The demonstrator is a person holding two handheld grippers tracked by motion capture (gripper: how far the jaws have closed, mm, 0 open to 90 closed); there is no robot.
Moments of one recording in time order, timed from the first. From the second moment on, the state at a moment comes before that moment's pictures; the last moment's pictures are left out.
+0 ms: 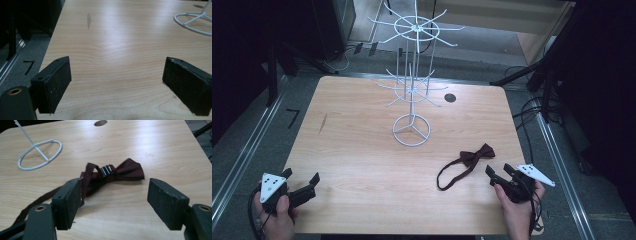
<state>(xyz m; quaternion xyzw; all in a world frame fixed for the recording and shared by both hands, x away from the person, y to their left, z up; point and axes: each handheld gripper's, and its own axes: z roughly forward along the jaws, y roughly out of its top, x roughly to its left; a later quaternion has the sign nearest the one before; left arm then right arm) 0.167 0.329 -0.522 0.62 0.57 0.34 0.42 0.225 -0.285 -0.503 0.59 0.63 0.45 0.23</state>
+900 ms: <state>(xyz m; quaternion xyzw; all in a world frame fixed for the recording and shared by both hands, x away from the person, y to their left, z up) 0.166 0.330 -0.522 0.62 0.57 0.33 0.42 0.262 -0.239 -0.522 0.60 0.67 0.40 0.18</state>
